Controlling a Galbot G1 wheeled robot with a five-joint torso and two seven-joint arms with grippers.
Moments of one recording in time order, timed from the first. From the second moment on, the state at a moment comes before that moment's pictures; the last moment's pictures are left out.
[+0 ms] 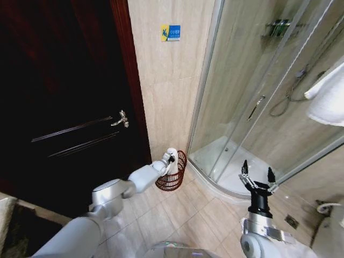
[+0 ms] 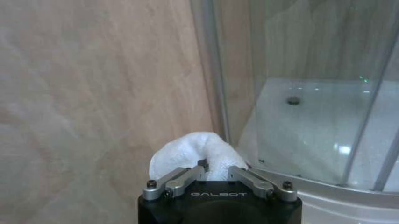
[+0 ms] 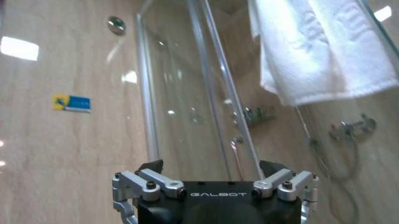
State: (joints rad) left arm 0.27 -1.53 0.70 -0.43 -0.72 -0.10 -0.07; right arm -1.70 1.60 0.73 2.19 0.34 0.51 -0.08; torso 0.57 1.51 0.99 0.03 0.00
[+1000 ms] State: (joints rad) left arm 0.31 -1.49 0.65 -0.52 -0.69 -0.09 -0.07; right arm -1.71 1.59 0.72 2.21 0.37 0.55 -0.17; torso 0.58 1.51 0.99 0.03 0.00
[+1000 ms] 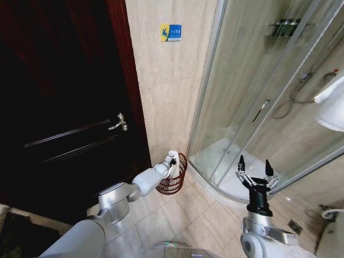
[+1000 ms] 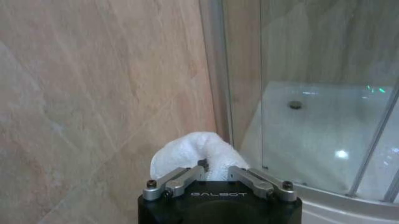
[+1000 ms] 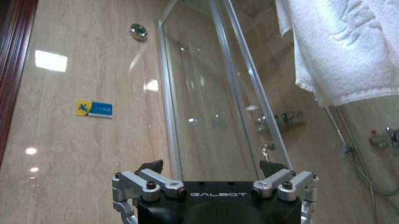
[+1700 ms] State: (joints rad) left arm 0.36 -1.46 0.68 -0.55 -0.68 -0.04 -0.05; right arm -1.71 1.60 0.73 2.18 0.44 0.56 -0.29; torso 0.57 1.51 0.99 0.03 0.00
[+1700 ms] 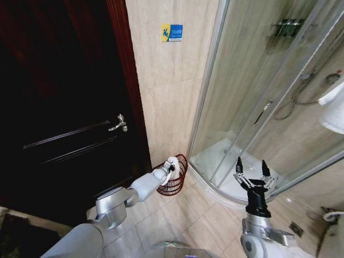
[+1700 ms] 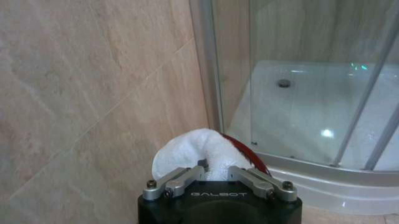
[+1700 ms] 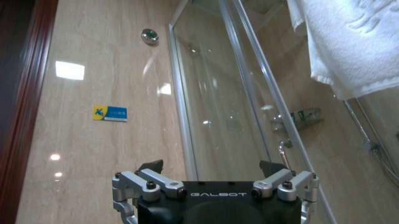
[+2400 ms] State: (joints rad) left arm 0.40 -1.49 0.72 -0.47 -0.64 -0.03 -0.04; right arm -1.72 1.59 0.74 2.14 0.53 0.62 -0.43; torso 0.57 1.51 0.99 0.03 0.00
